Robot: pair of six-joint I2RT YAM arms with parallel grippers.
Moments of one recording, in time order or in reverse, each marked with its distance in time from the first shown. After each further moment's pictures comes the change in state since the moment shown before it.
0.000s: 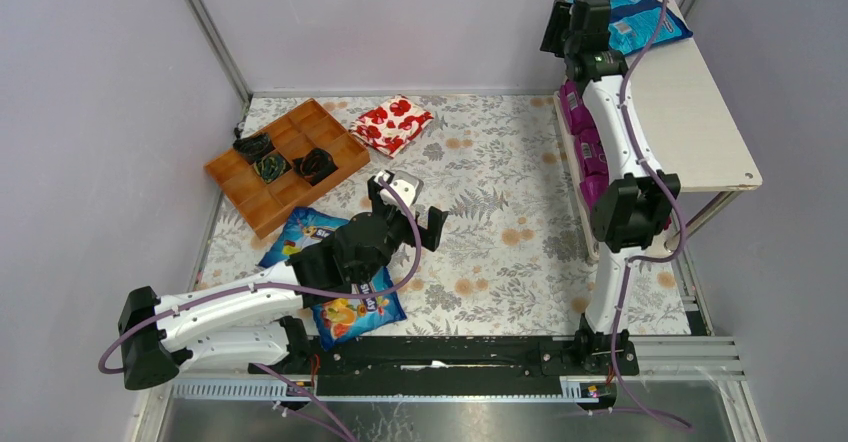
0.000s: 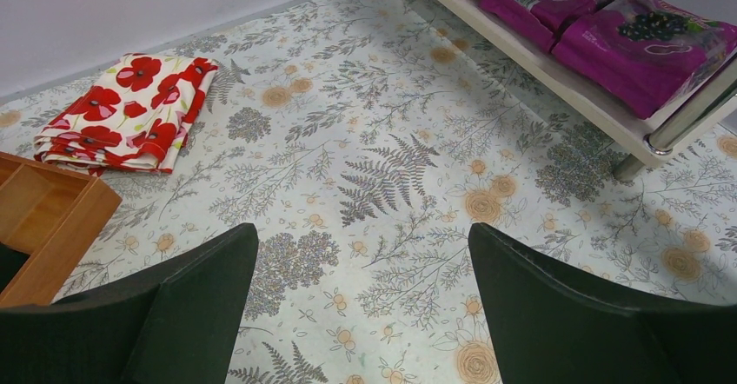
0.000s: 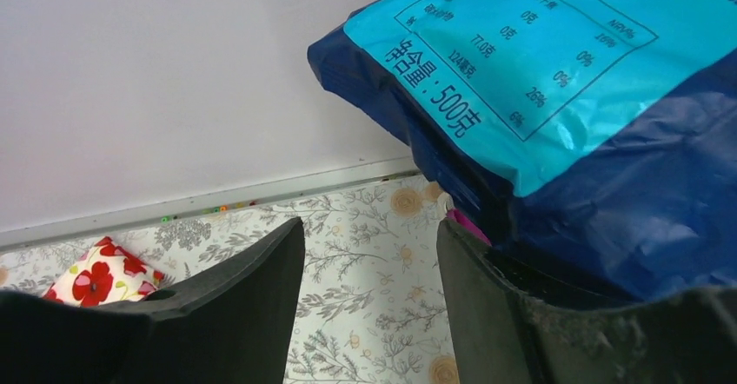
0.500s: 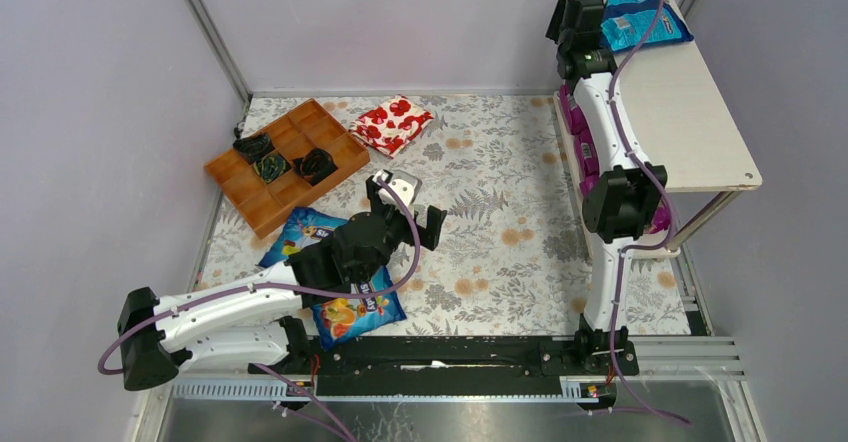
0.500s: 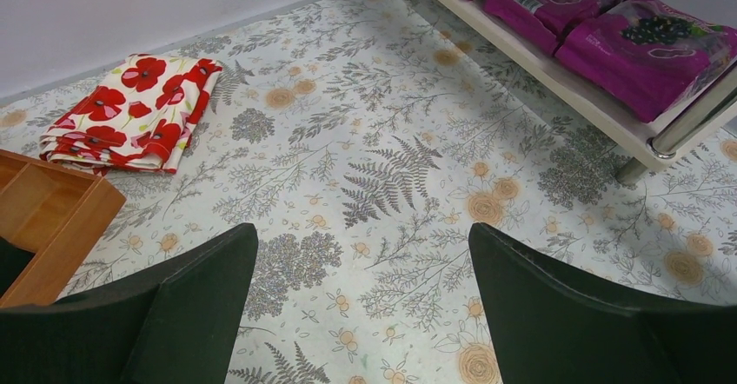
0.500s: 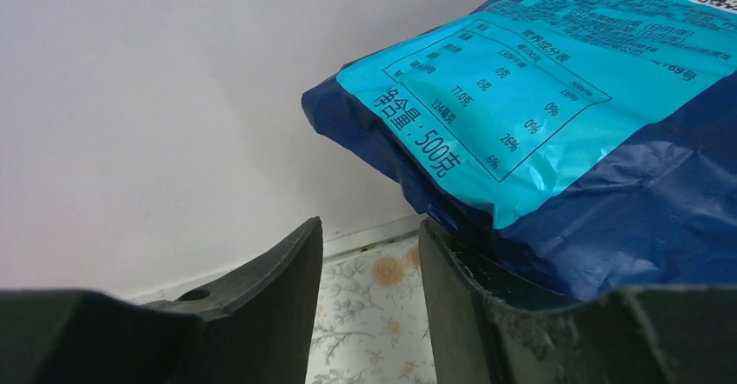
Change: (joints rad) left arm 0.002 -0.003 0.000 0.000 -0.005 0.001; right arm 0.003 0.106 0.097 0.133 0.138 -0.021
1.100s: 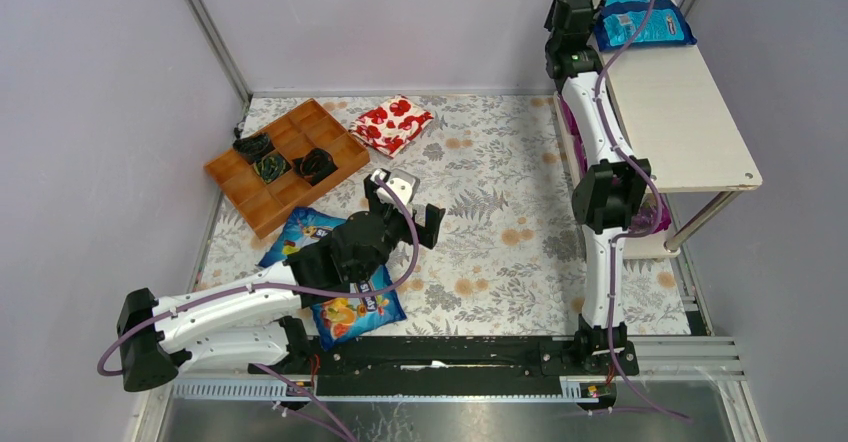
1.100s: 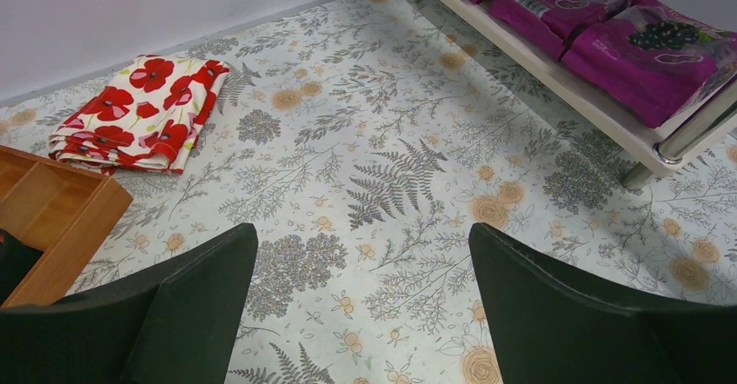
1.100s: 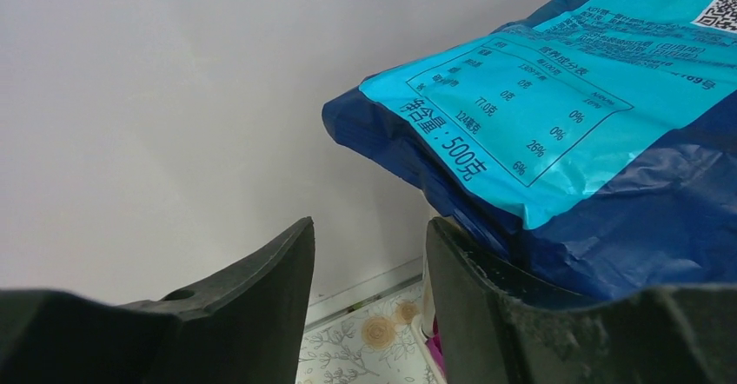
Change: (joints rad) left arm 0.008 -0.006 0.000 -0.001 -0.007 0.002; right arm 0.015 0.145 0.129 0.140 0.193 -0.037
